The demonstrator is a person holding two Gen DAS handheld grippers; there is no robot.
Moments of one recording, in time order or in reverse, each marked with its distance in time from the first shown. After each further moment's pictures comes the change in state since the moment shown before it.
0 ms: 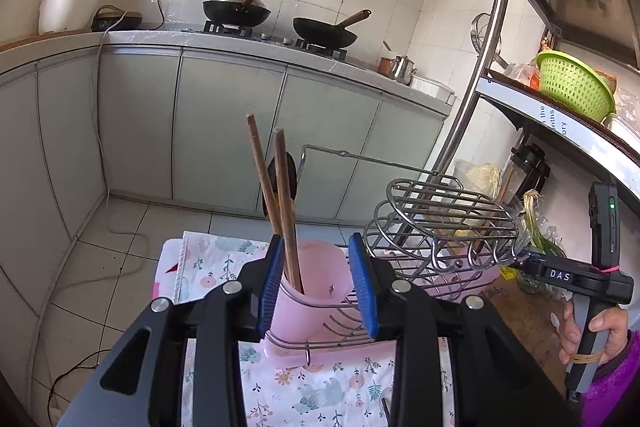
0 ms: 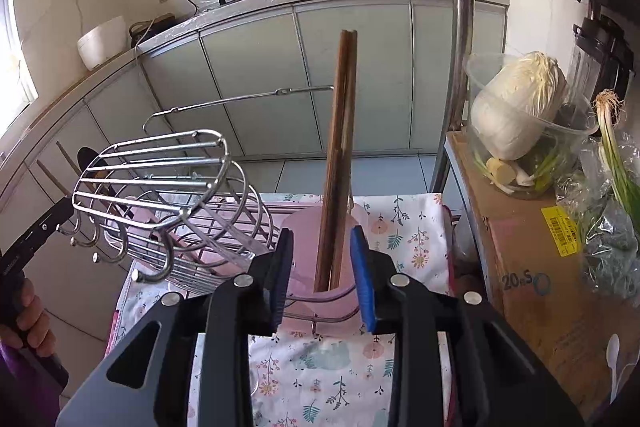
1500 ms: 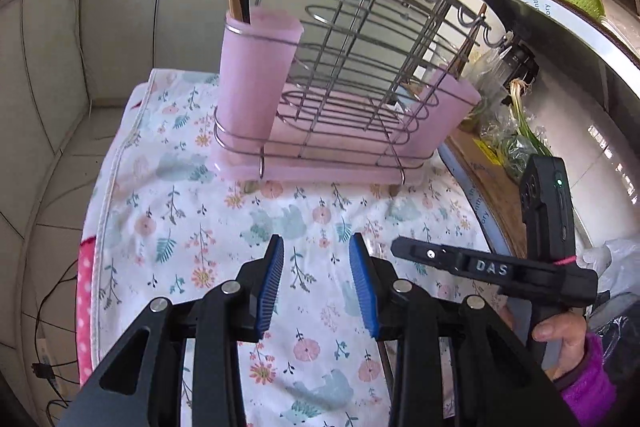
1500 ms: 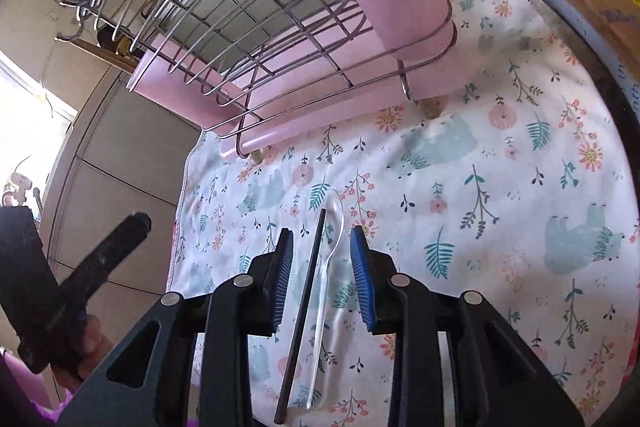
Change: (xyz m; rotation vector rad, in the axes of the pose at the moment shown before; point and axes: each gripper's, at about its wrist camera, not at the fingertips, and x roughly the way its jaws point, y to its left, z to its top) left arm -0.002 -0.034 -0.141 -0.017 0.358 -0.057; right arm 0.070 0.014 -0.161 0.284 0.294 0.291
